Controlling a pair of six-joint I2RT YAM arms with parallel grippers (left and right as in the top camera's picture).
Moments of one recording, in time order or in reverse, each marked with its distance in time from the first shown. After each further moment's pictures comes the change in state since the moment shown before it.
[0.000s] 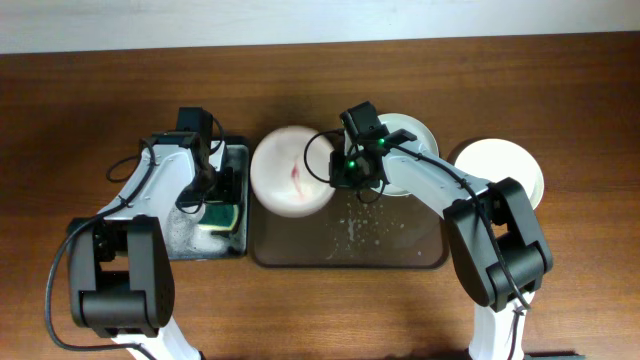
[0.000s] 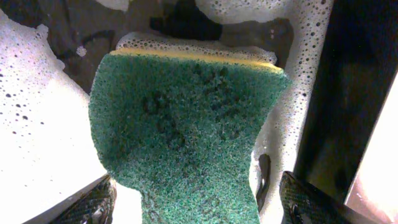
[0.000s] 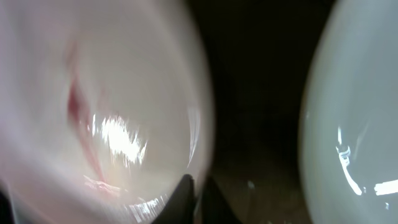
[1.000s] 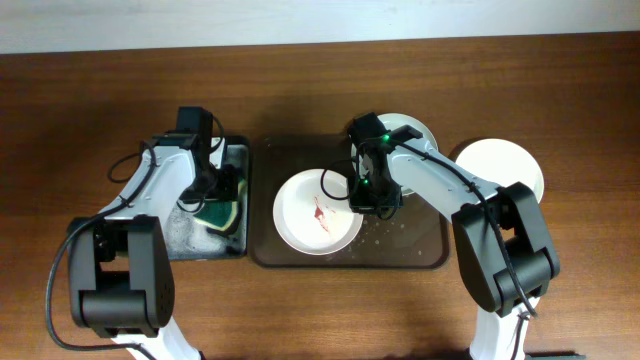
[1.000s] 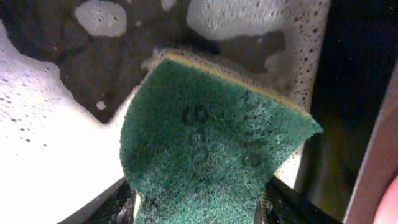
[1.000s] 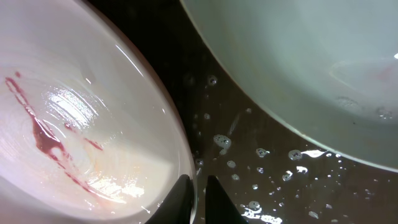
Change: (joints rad) left arm 0.000 0.000 -0.021 0.069 0.000 0.000; right arm -0.013 -0.035 0.013 -0.393 0.071 -0.093
